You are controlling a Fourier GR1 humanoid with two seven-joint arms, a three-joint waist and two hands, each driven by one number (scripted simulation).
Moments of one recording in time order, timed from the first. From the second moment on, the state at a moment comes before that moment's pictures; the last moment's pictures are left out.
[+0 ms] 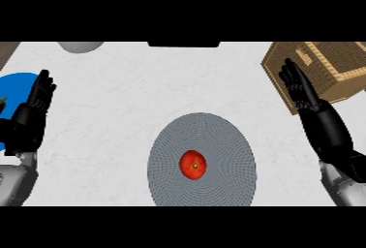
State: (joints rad) left arm -0.21 0.47 -0.04 -1.34 0.16 0.22 -0.11; right arm -0.26 -0.52 0.31 -1.68 -0.23 -0.21 -0.16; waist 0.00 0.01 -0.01
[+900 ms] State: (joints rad) left arm -0.22 0.43 -0.07 -1.31 0.25 0.12 0.12; right arm -0.23 -0.08 0.60 -1.68 0.36 -0.78 -0.30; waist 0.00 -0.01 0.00
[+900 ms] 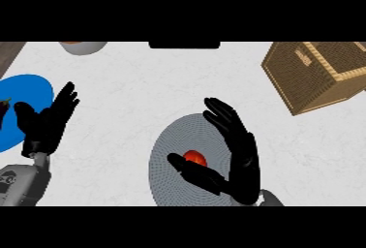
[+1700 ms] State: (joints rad) left arm -0.16 0.46 -0.02 -1.32 0.27 0.12 0.14; right arm -0.18 -0.18 0.54 -1.84 0.85 -0.44 0.63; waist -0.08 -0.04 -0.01
